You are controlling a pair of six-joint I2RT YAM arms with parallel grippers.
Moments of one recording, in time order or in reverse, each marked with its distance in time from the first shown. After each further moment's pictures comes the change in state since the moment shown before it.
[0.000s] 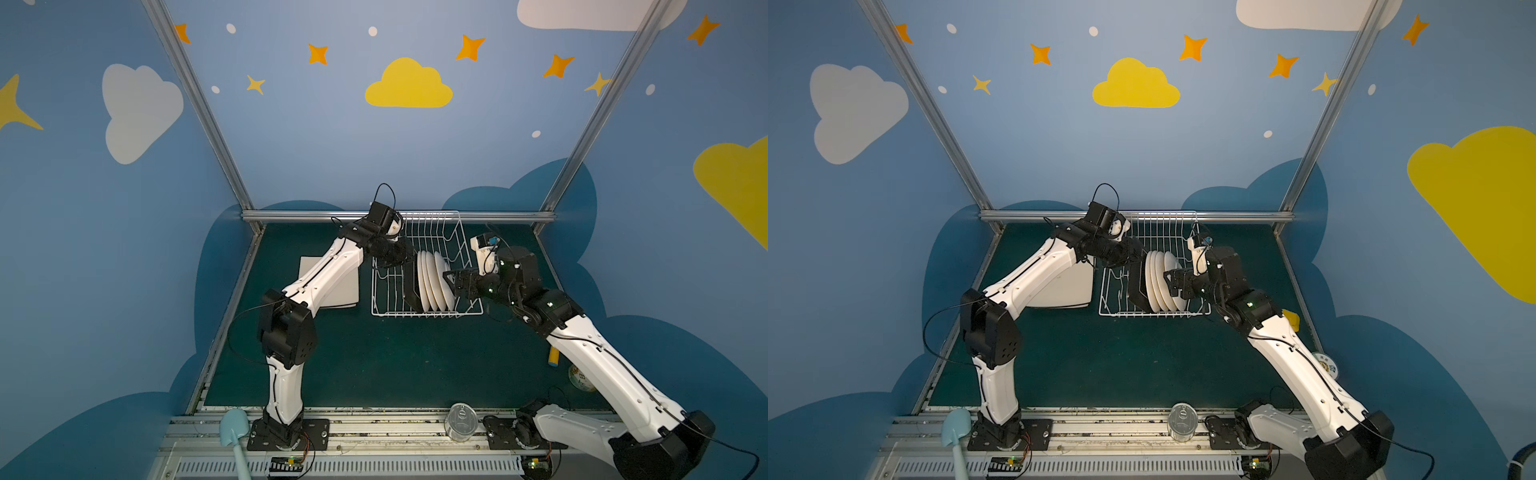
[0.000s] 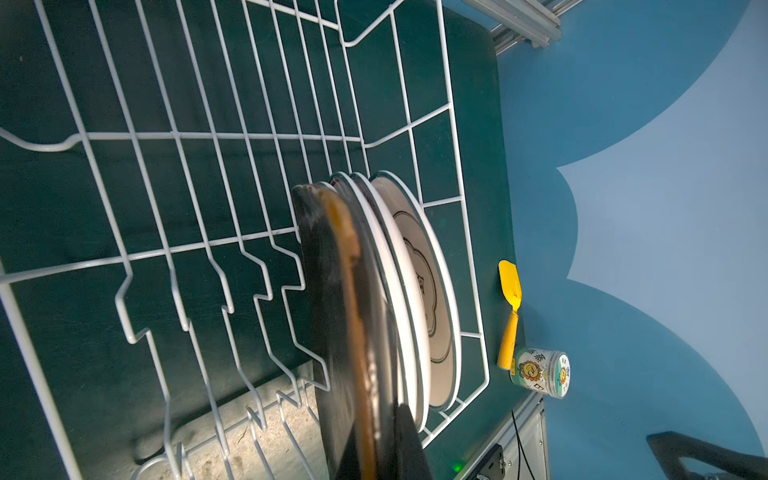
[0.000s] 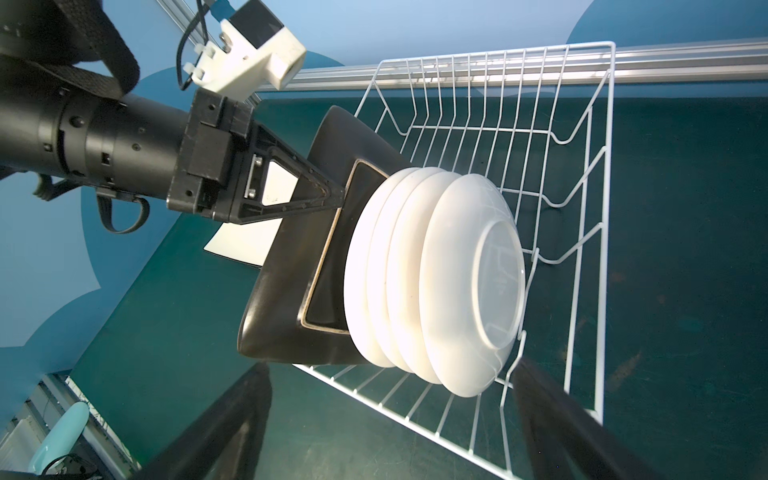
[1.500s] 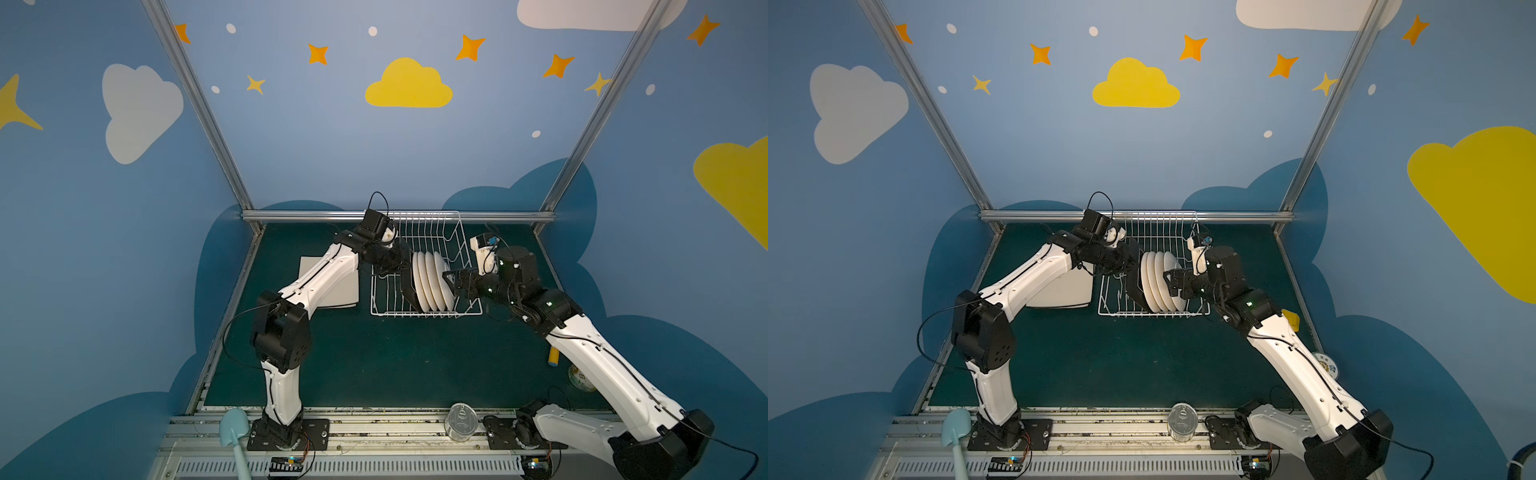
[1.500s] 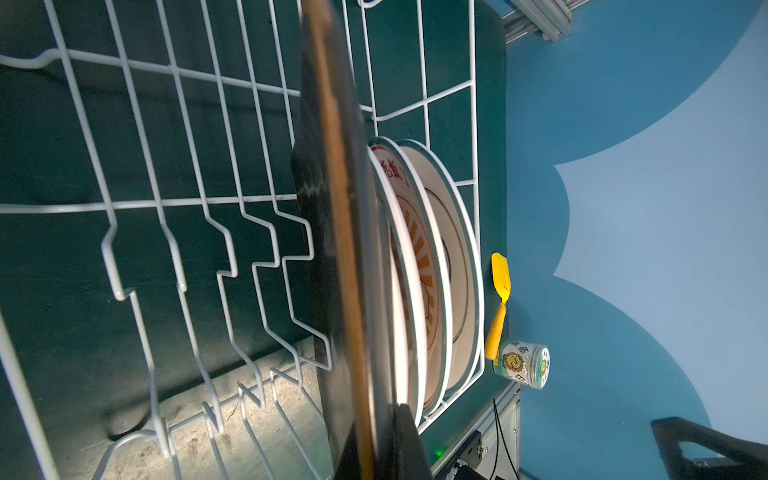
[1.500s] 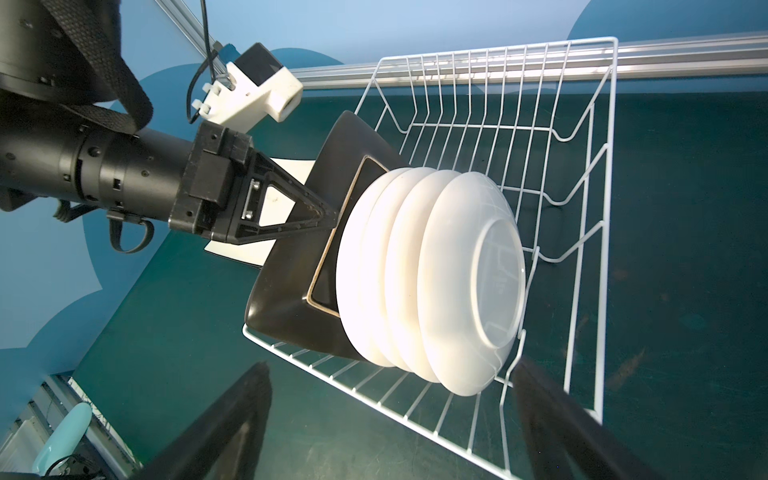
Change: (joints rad) left arm 0.023 -0.055 -0.147 0.073 0.068 -0.069; right arm -0.001 0.005 0.000 0.000 -0.002 0.008
